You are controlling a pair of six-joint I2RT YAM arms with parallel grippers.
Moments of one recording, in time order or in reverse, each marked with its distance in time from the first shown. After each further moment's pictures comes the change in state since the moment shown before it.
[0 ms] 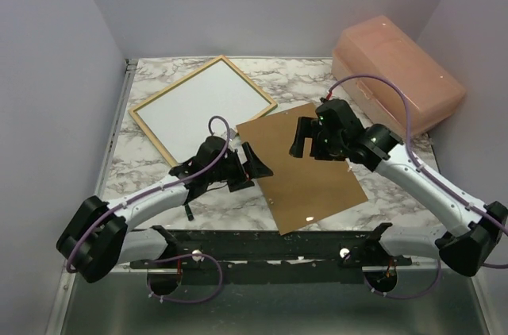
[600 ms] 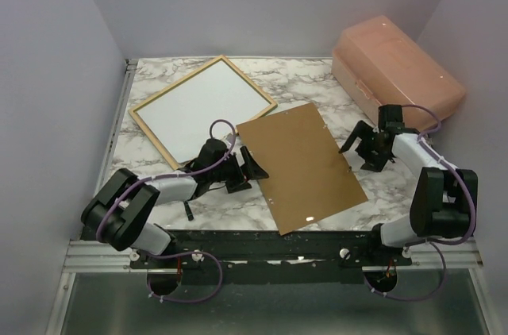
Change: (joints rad) left arm 0.086 0.259 -0.123 0.248 0.053 0.040; right arm -0.824 0.252 -0.397 0.309 -0.335 -0.142
